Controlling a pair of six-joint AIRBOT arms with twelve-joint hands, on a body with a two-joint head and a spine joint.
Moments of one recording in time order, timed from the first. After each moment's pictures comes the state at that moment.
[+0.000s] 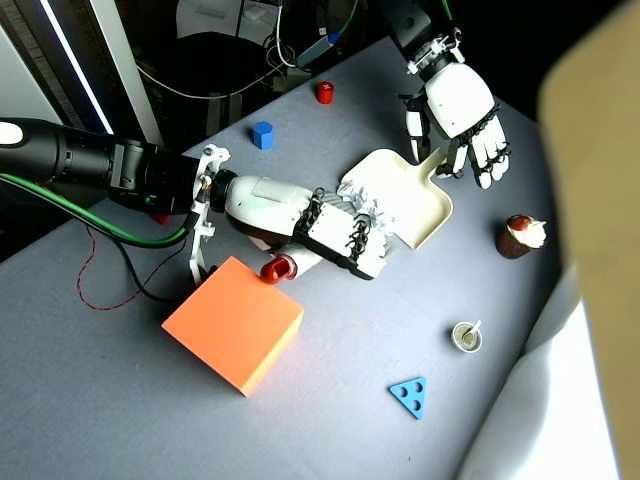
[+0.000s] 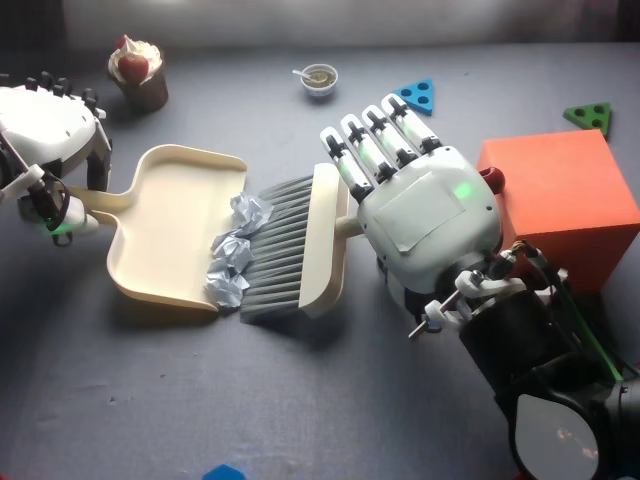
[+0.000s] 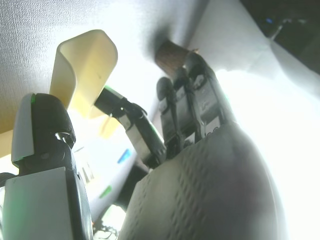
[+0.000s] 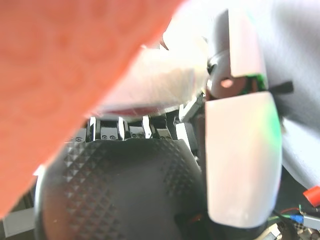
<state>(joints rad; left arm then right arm) 0.73 -1.04 1.24 -0.98 -0.55 1.88 -0.48 -1.56 1.20 -2.51 -1.19 0.94</state>
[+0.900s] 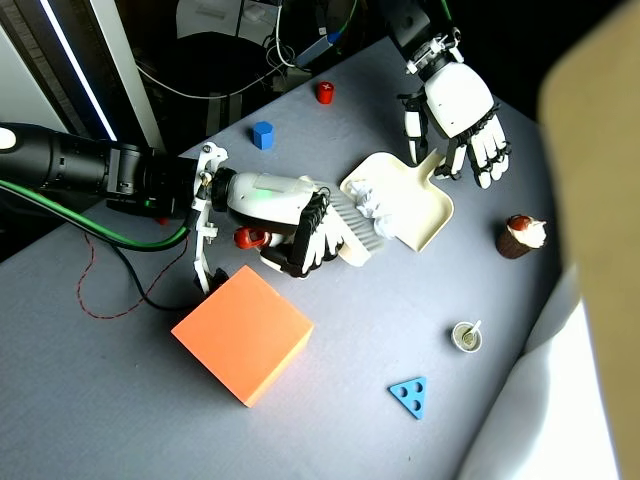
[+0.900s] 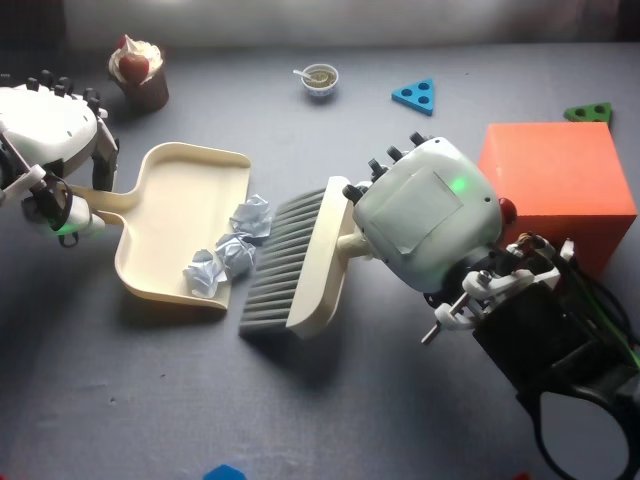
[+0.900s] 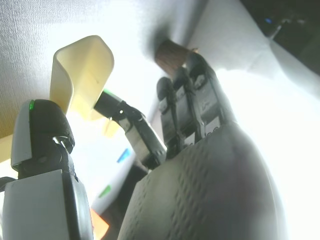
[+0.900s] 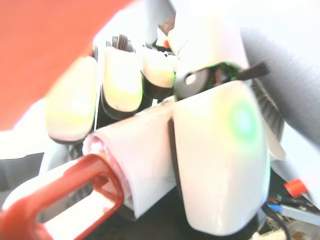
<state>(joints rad) 0.73 -1.04 1.23 -0.99 -0.56 1.88 -0.48 -1.50 1.17 -2.64 -1.13 0.92</state>
